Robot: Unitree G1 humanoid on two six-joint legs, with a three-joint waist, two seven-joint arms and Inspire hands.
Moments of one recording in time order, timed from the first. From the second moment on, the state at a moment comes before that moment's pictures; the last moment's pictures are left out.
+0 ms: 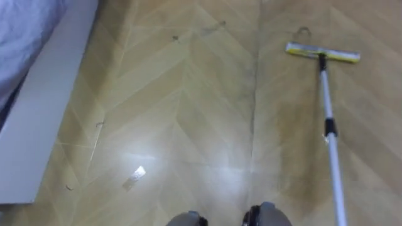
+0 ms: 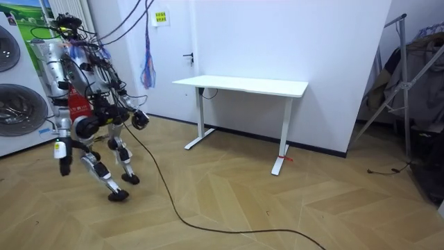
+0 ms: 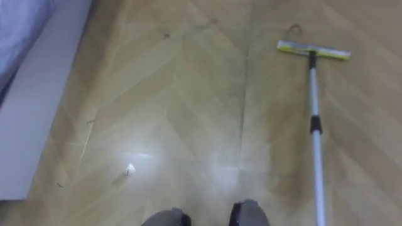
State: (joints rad) left arm 0.15 0.24 -0.15 1.14 -0.07 0.24 0.14; right arm -0.31 -0.44 0.17 1.50 0.42 0.34 -0.09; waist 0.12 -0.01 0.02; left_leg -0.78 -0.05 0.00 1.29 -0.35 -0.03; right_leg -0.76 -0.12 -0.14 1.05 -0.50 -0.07
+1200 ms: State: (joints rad) left arm 0.14 0.26 -0.14 1.12 0.01 0.24 0.06; right arm -0.33 -0.45 0.12 1.47 0.48 0.33 -0.07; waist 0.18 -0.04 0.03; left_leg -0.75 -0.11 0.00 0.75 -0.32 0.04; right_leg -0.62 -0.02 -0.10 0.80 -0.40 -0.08
